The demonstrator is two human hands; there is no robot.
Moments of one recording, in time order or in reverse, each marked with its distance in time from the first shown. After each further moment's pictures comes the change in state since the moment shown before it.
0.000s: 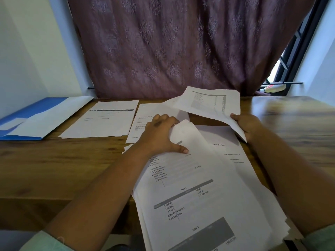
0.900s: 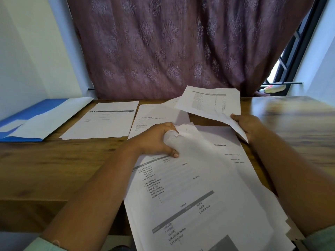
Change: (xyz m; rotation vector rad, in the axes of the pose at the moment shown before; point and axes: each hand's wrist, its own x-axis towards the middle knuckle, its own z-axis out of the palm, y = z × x) left_hand -0.005 -0.013 -0.017 -0.401 -0.270 0.057; right_hand 0.005 0.002 -0.003 -0.032 0.006 0.006
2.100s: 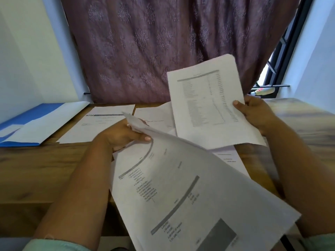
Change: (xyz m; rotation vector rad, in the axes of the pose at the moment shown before) left_hand -0.022 -0.033 -0.054 -0.551 -0.027 0.028; right_hand -0.041 -0.040 -0.034 -0.547 -0.002 -0.555
